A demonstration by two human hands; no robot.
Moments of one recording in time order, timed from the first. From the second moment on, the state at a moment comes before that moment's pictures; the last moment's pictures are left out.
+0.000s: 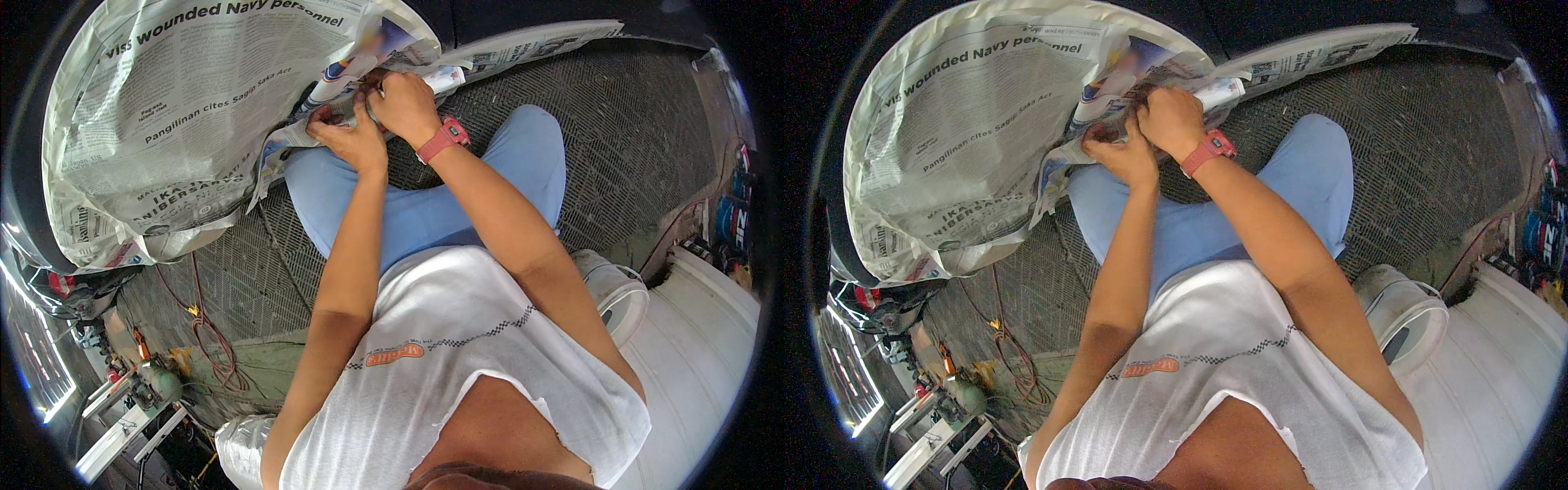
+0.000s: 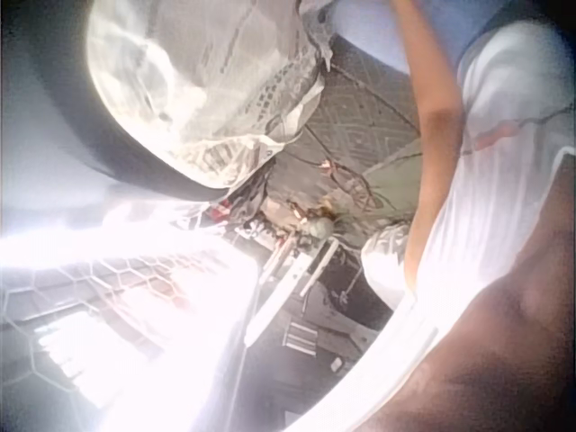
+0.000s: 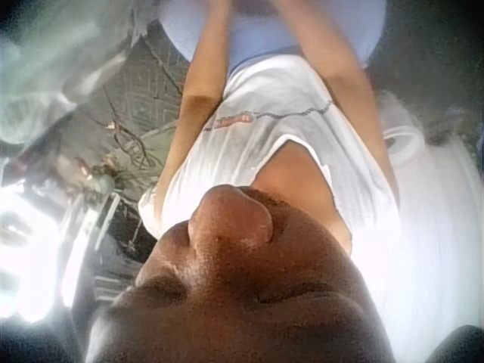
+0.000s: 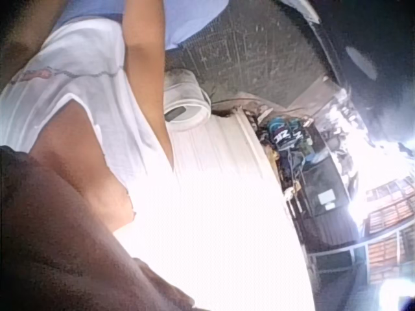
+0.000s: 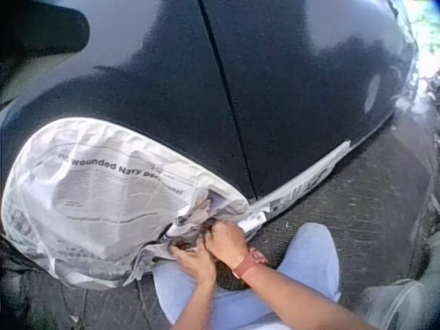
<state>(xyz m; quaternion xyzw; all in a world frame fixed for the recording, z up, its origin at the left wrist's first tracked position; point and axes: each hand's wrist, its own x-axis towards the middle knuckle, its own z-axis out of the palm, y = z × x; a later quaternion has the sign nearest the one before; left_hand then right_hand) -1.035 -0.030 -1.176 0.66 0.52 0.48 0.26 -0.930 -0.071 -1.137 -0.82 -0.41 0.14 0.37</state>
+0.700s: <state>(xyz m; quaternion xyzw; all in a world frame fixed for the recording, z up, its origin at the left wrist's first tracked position) -1.022 -0.051 -1.166 0.61 0.54 0.45 0.36 -0.930 -0.231 -1.174 -0.61 -0.27 0.48 0.56</state>
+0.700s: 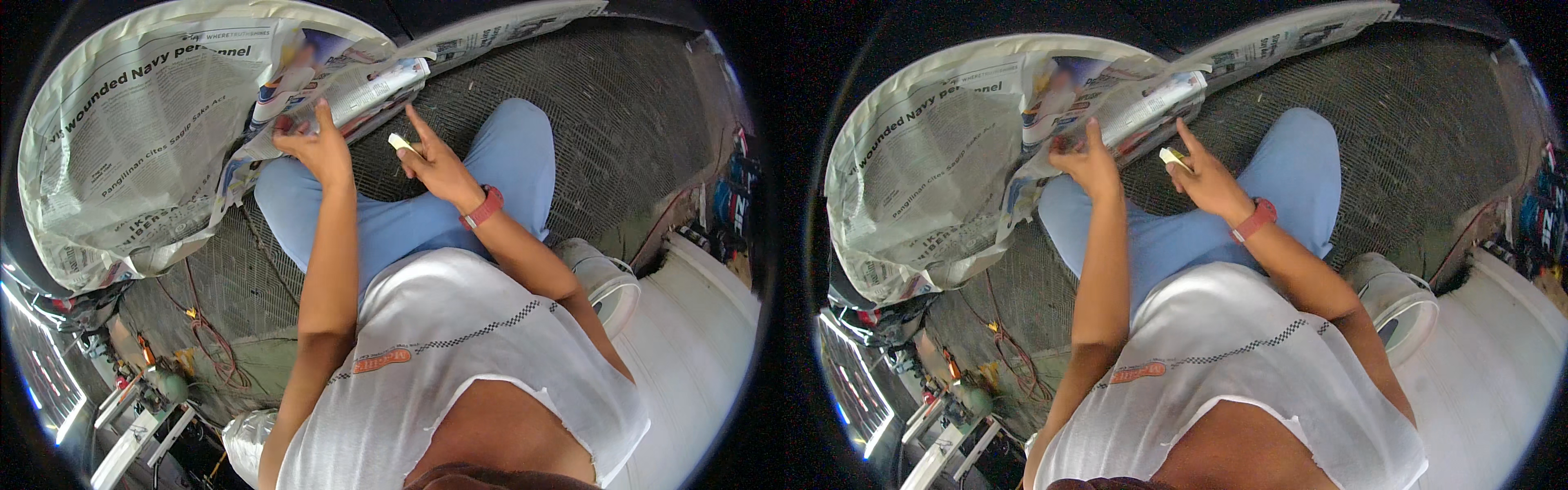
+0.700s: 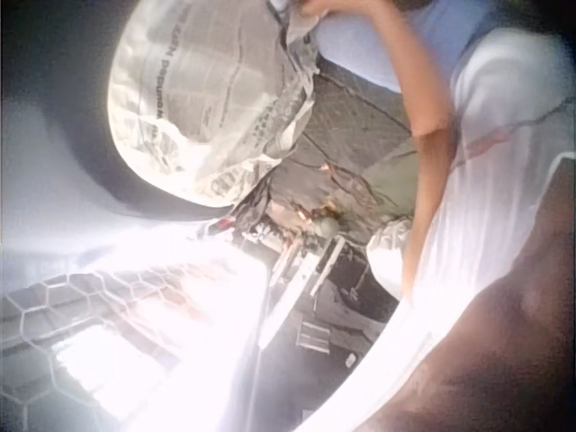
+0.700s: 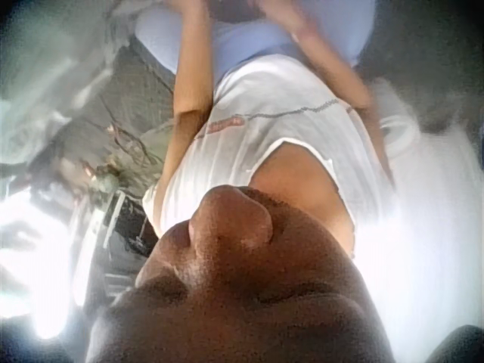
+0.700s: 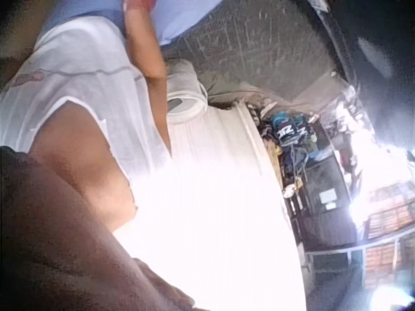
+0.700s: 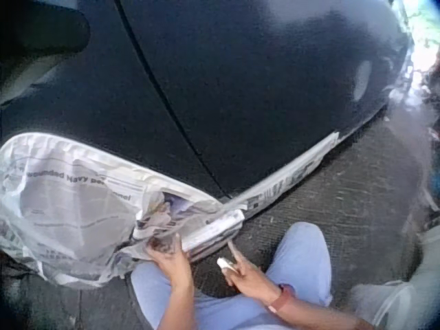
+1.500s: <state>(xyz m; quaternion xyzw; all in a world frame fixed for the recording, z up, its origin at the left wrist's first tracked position) -1.121 -0.071 -1.089 0.73 0.46 0.38 0.32 -0.978 -0.241 -1.132 -0.65 -0.39 0.23 0.61</state>
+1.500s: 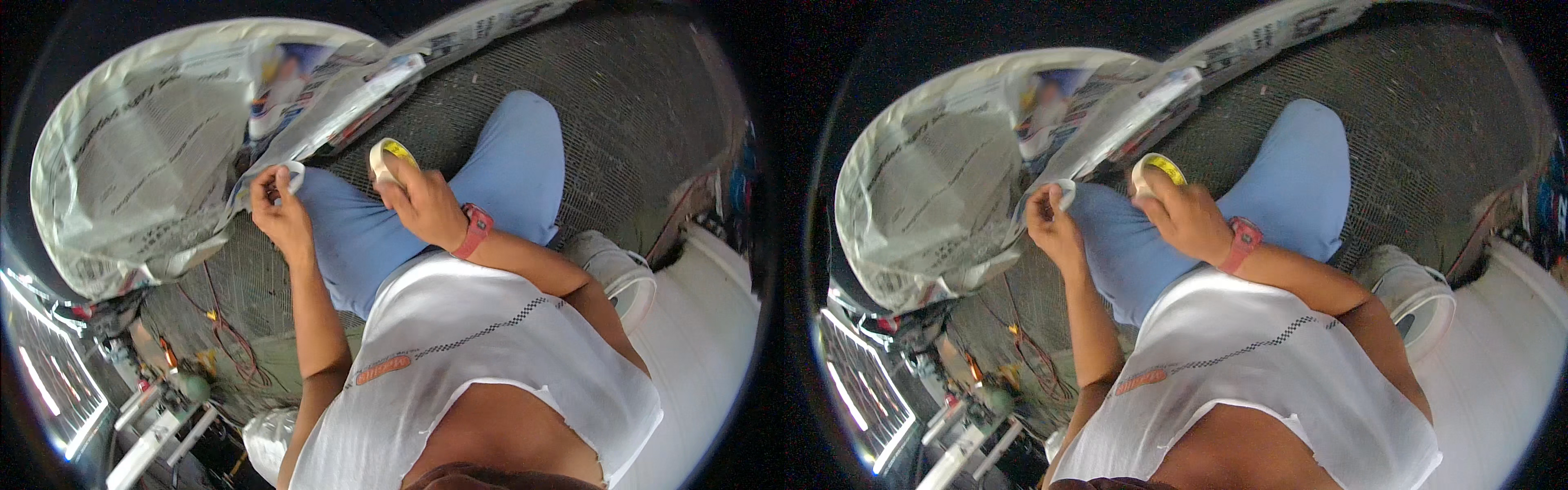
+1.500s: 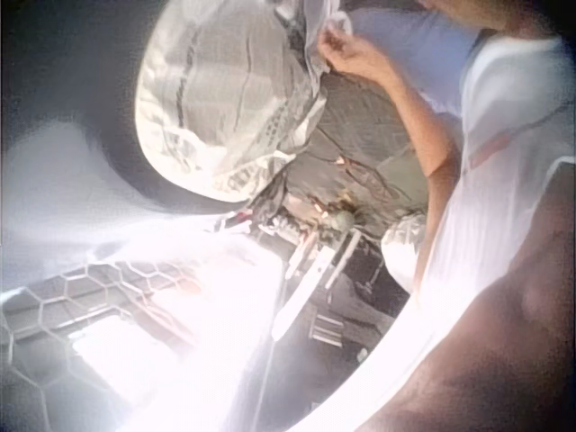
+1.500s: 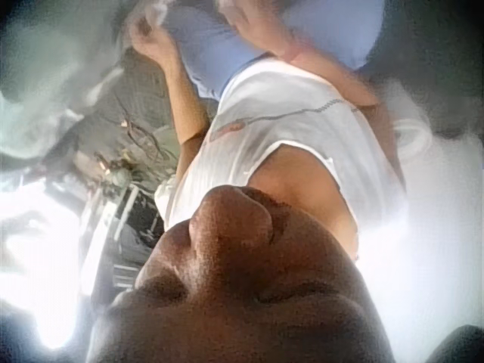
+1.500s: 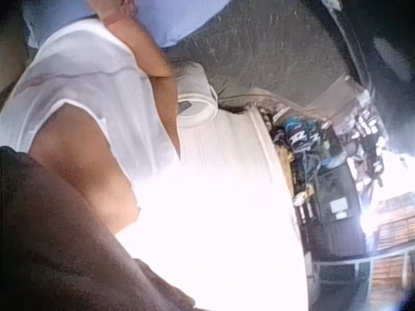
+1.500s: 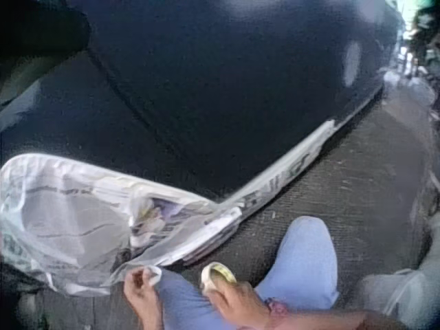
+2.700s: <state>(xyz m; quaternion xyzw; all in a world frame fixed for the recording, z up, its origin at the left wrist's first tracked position) -0.952 -0.072 -1.127 0.92 -0.11 -0.18 -0.34 -0.861 -0.119 -1.329 -0.65 0.06 0.22 0.72</state>
